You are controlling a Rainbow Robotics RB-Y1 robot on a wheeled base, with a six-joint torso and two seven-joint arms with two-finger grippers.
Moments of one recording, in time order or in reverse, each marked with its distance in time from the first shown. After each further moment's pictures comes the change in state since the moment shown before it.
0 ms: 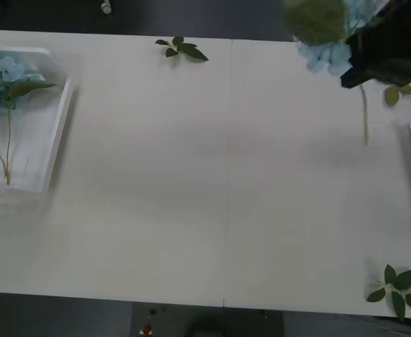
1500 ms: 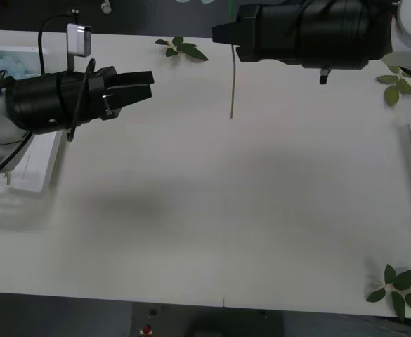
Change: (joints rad) right arm -0.078 0.150 0.345 -0.168 -0.506 -1.020 0.806; left arm -0.116 -0.603 -0.260 -0.149 0.475 -0.068 -0.548
